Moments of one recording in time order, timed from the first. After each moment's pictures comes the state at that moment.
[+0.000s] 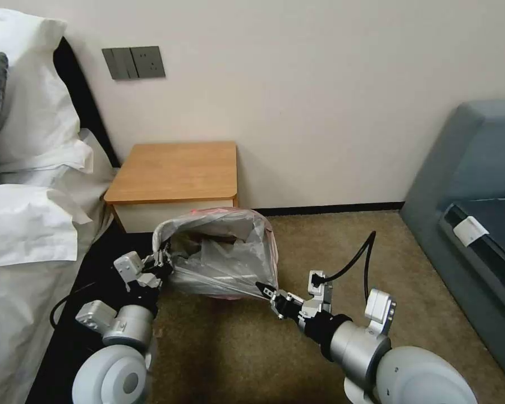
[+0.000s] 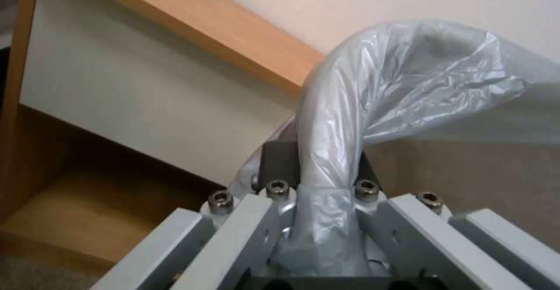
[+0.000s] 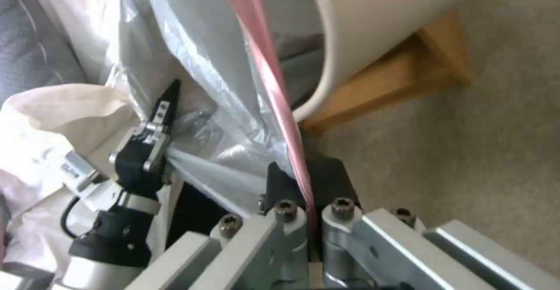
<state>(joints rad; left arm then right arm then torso) 1.59 -1.36 -0.56 -2.25 -0.74 0.11 -0.16 -1.41 1.03 0.13 2.50 1.40 -0.45 0.62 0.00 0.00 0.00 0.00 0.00</state>
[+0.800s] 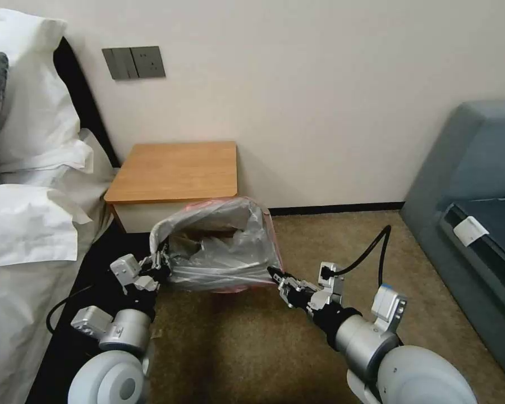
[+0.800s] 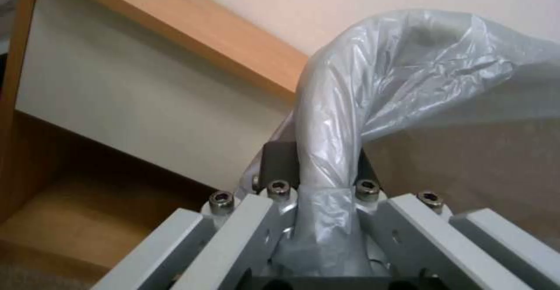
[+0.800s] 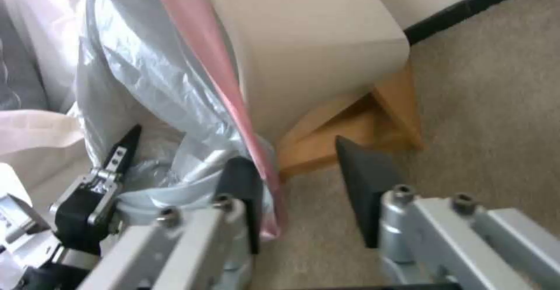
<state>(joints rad) 1.62 -1.36 -0.57 -2.26 -0.74 0.09 -0.11 -1.42 1.04 0.13 2.50 1.19 -0.42 0.61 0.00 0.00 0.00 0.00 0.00</state>
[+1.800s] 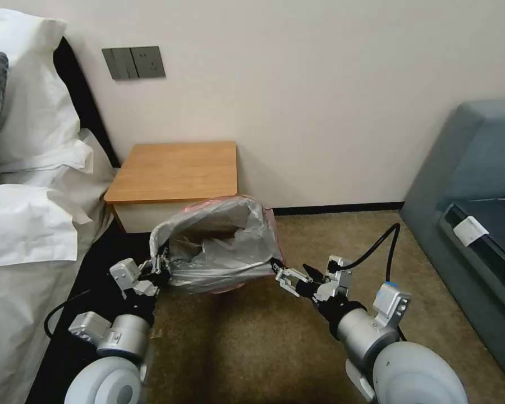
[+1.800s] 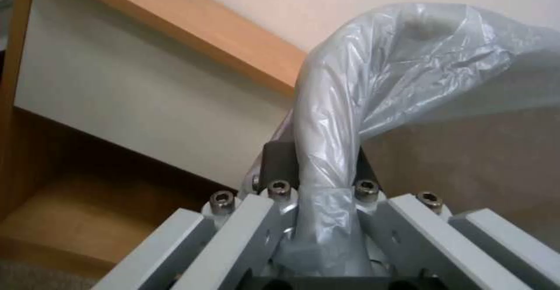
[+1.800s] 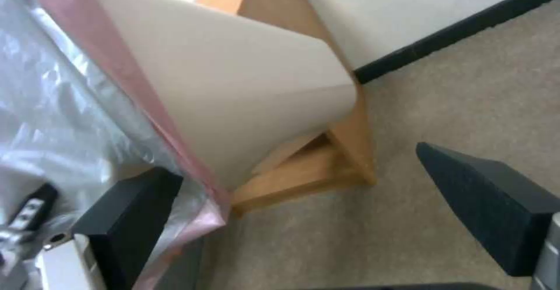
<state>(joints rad) 1.66 -1.35 -0.58 -2.27 -0.74 0.08 -0.08 -1.42 1.05 0.14 2.43 1.07 -0.37 0.61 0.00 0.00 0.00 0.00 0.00</state>
